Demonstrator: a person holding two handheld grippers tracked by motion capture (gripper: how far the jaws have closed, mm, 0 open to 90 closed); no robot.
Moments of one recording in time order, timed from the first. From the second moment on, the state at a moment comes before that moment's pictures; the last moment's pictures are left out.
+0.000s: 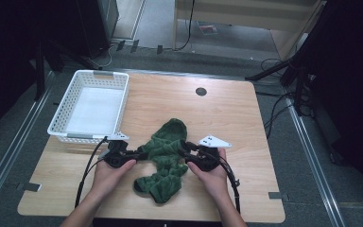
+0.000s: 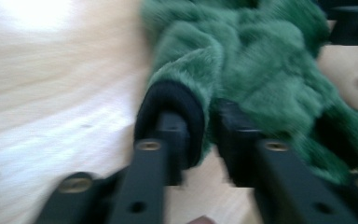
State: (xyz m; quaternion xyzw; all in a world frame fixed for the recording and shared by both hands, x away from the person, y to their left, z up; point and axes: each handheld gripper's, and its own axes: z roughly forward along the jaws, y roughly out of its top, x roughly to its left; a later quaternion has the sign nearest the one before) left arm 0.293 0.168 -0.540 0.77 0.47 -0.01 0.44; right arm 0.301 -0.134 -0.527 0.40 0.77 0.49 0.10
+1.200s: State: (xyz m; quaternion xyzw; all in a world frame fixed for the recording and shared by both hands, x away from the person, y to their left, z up) left arm 0.348 0.109 -0.518 0.78 0.48 0.09 0.40; right arm 0.282 -0.159 -0.542 0.44 0.81 0.39 0.02
